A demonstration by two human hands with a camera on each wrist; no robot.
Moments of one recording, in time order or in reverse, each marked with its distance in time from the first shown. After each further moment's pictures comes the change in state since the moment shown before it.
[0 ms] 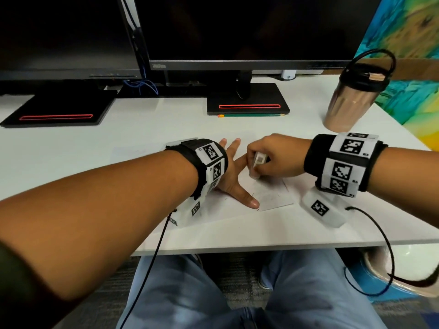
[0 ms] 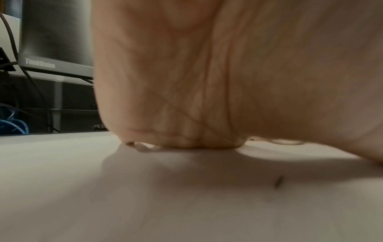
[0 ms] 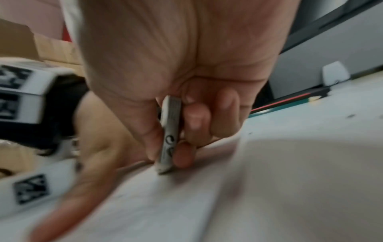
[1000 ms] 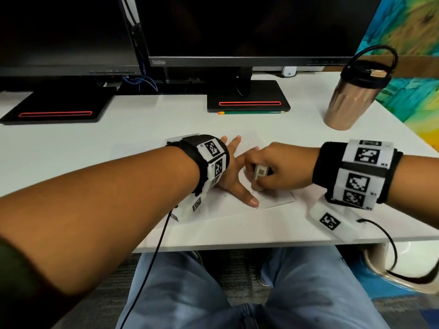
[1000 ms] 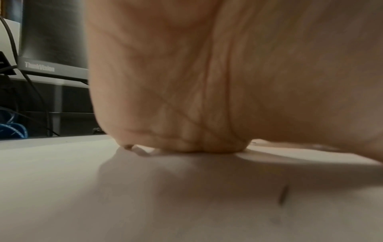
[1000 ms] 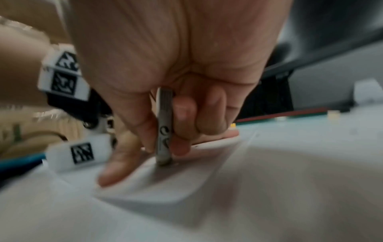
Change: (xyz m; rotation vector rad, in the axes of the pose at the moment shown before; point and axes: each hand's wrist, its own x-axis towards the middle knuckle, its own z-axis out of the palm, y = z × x) left_hand -0.006 0.004 -0.005 0.029 -0.004 -0.018; right_hand -0.012 0.000 0.010 0.001 -0.059 -0.107
